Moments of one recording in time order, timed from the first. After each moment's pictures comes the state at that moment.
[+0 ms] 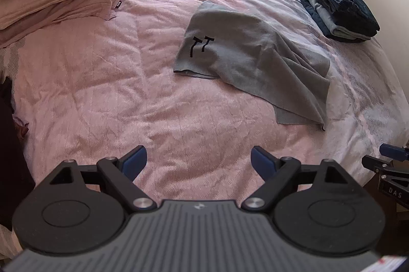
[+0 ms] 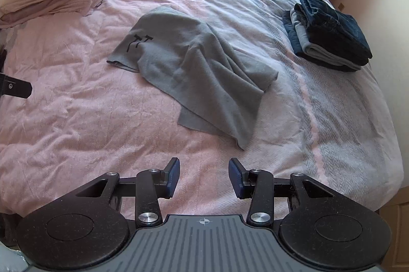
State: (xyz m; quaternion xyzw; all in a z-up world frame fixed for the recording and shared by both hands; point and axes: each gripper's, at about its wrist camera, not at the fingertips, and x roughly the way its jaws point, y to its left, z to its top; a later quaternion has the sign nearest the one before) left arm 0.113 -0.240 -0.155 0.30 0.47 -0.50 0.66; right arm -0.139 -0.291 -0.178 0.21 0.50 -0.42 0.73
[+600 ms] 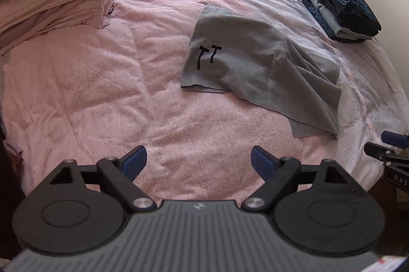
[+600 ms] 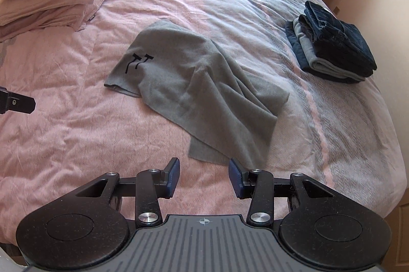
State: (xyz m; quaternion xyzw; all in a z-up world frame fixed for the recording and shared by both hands) left arm 0.176 -0.283 -0.180 0.31 0.47 -0.53 0.64; right arm -0.079 -0.329 -0.186 0.20 0.49 -0.44 0.73
